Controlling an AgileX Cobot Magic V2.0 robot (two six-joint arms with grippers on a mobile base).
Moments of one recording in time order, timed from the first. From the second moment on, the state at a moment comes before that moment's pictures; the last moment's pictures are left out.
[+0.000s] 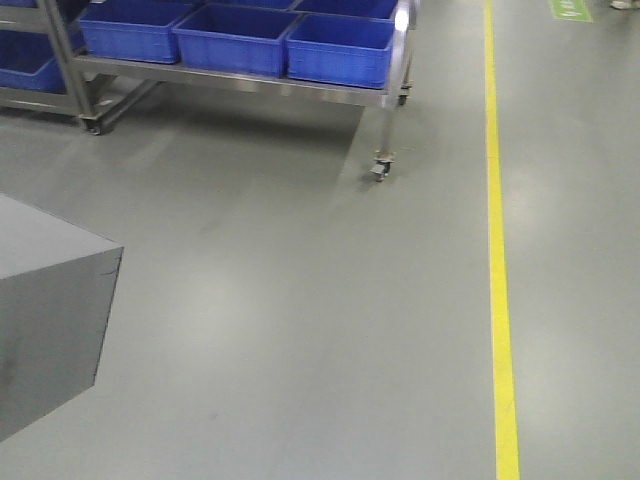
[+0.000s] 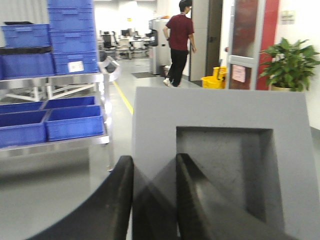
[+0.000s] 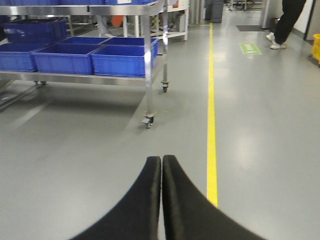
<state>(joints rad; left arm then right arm) -0.43 0.26 -0.55 -0.15 0.35 0.07 -0.08 -0.02 0.03 0.01 0.22 0.01</state>
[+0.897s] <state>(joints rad) -0.43 0.26 -0.55 -0.15 0.36 0.07 -0.08 -0.02 0.03 0.01 0.22 0.01</state>
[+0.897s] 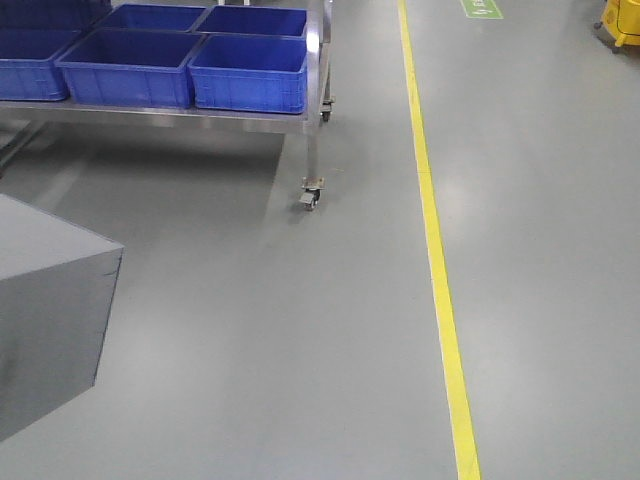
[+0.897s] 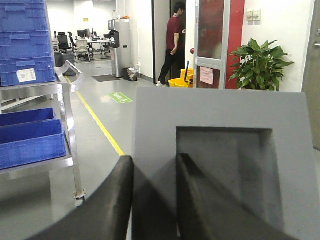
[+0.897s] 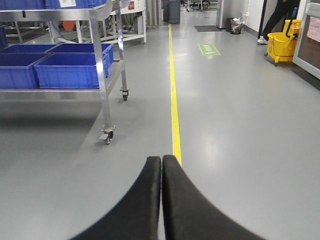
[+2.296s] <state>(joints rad) -0.43 0.26 -0.55 -0.15 0.36 0.07 -0.08 -0.02 0.03 0.01 0.22 0.01</state>
